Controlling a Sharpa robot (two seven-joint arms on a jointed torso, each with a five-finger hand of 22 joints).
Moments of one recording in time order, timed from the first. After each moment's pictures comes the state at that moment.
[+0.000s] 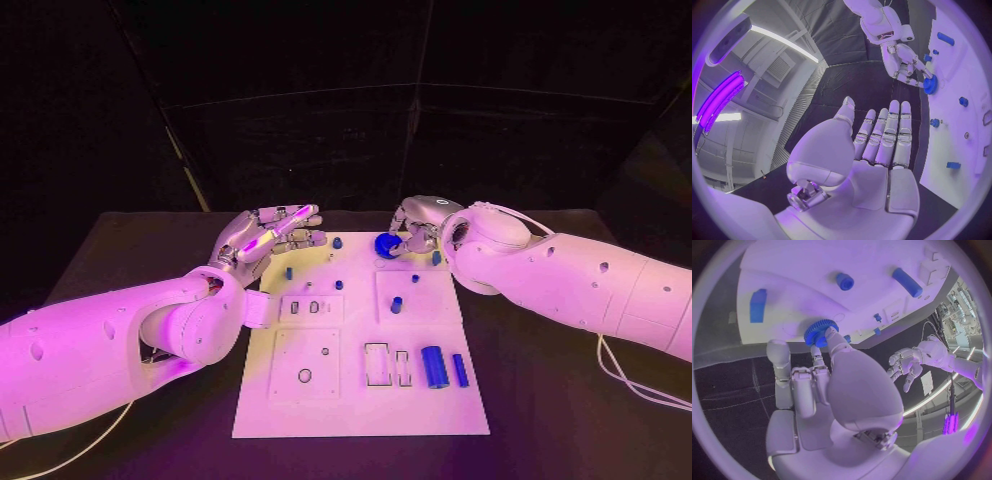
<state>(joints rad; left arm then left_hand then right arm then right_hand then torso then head) 1.23 -0.92 -0.10 1.68 0.06 -0.37 0.57 1.30 0.14 -0.13 0.03 0.04 0.85 0.22 0.09 0.07 0.86 0.21 0.11 0.06 0.95 0.17 0.20 0.10 0.17 0.82 0.27 0.23 0.11 1.28 -0.58 0.00 1.26 -1.56 -0.21 -0.26 1.45 -0.01 0.09 0.09 0.17 0.98 0.15 0.22 0.07 1.45 0.05 1.47 1.31 1.47 -0.02 1.54 1.31 0.15 1.18 0.09 1.20 0.71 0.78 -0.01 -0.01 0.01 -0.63</state>
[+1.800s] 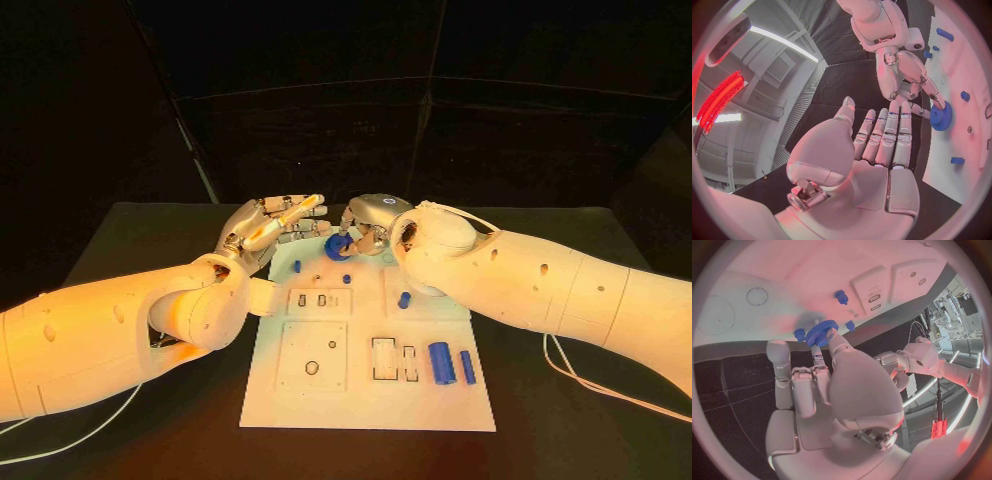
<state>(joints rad) 1.24 -0.92 -0.10 1.67 0.06 -0.37 0.57 1.30 0.14 -0.13 0.03 0.04 0.85 0.22 0.09 0.07 0.86 0.21 0.11 0.06 0.95 0.17 0.20 0.10 0.17 0.82 0.27 0.23 0.11 1.27 -0.38 0.00 1.21 -1.61 -0.22 -0.23 1.42 -0.02 0.10 0.09 0.16 0.99 0.13 0.19 0.07 1.45 0.05 1.47 1.31 1.47 -0.02 1.54 1.31 0.16 1.18 0.09 1.20 0.71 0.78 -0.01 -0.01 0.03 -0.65</state>
